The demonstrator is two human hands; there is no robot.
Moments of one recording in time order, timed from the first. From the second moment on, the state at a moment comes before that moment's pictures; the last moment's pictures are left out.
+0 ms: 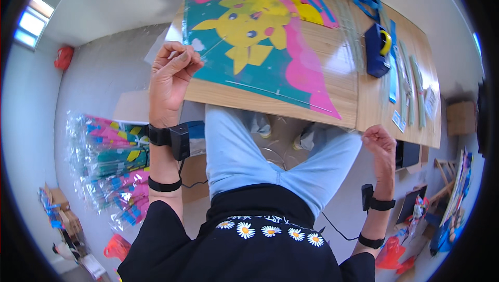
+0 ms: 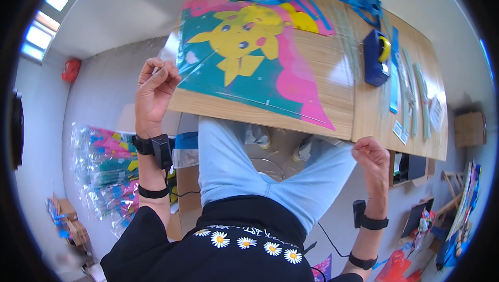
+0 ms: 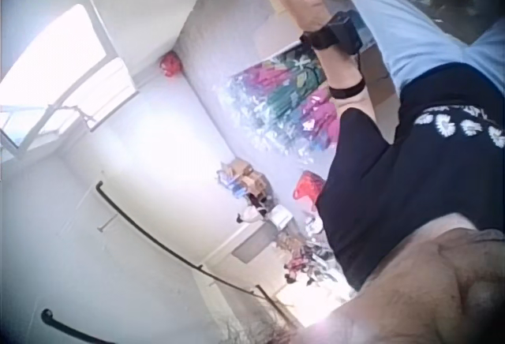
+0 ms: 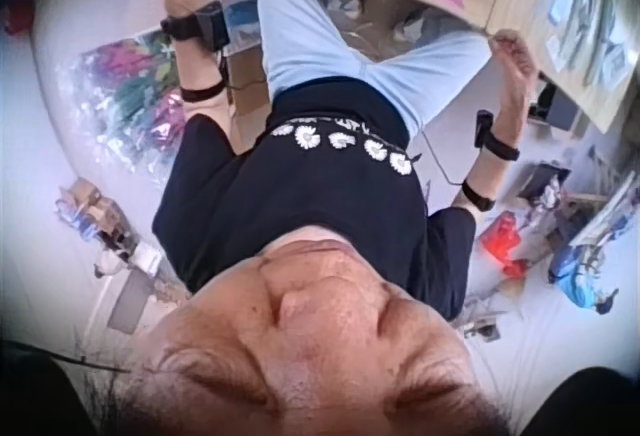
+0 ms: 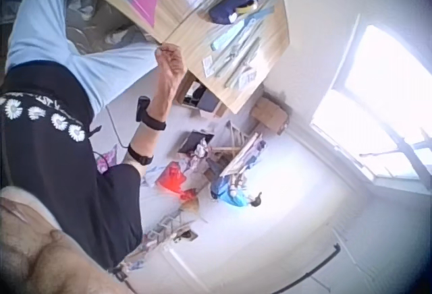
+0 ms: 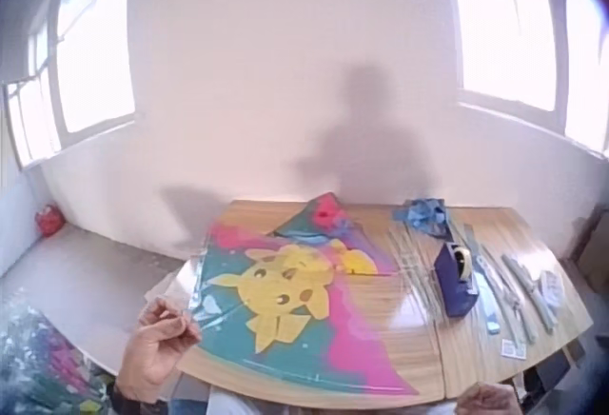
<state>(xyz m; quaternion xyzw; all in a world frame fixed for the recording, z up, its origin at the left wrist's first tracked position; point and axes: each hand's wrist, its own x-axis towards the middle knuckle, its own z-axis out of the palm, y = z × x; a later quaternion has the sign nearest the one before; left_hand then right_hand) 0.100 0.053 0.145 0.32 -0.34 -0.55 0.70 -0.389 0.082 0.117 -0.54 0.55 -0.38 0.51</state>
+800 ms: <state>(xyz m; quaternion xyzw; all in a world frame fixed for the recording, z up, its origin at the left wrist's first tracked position) 0.127 0.054 0.102 0.50 -0.35 -0.44 0.66 -0.369 0.052 0.109 -0.49 0.57 -0.40 0.52</state>
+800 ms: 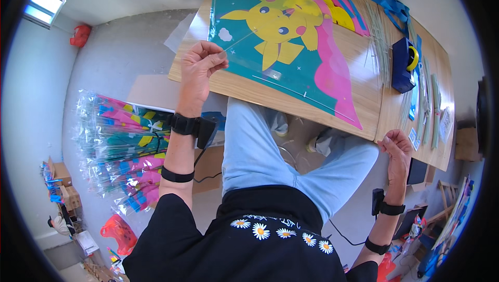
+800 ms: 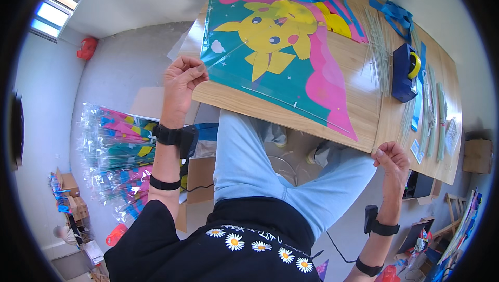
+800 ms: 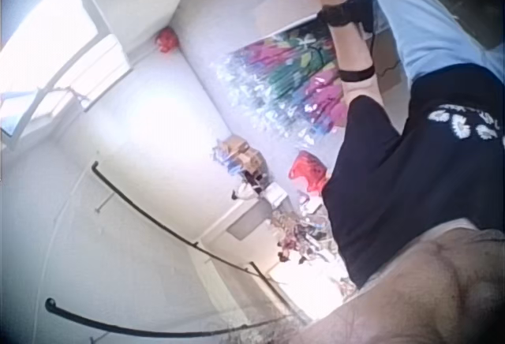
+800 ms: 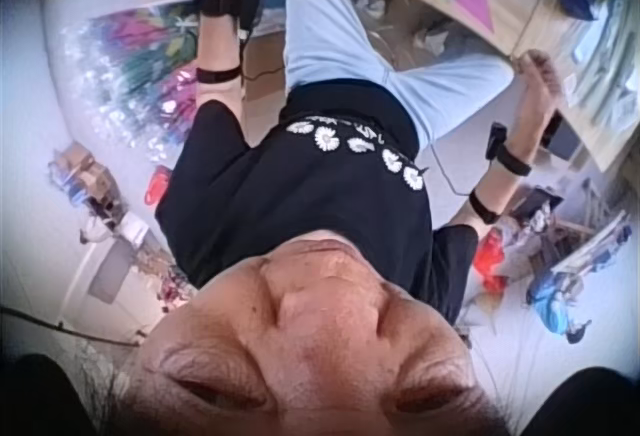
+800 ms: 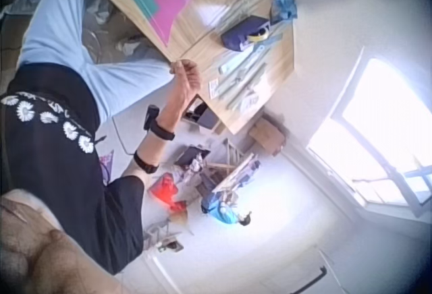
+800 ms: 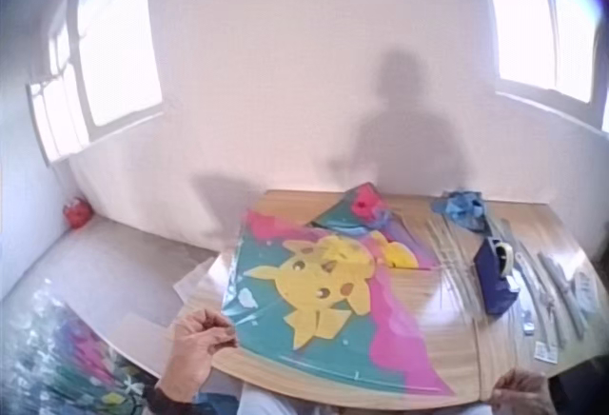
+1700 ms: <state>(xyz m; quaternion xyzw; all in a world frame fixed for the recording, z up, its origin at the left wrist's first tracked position) 0.142 0.003 0.008 0.69 -0.42 -0.33 0.49 -0.344 0.004 0.002 -0.61 0.71 -0.24 0.27</state>
